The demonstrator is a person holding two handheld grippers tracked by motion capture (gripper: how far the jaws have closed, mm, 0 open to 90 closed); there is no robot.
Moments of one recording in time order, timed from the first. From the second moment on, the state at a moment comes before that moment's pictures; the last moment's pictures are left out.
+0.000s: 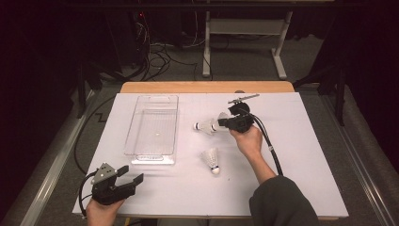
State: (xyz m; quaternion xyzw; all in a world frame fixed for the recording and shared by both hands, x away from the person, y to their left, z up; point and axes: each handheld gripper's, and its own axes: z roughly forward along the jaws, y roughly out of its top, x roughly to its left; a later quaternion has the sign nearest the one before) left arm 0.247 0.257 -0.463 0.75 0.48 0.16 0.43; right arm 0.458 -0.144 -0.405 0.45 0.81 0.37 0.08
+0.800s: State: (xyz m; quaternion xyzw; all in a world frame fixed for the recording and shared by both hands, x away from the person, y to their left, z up) left arm 0.247 0.256 -0.463 0.75 0.48 0.16 0.43; right arm 0.461 -0.144 -0.419 0.46 0.81 0.35 0.08
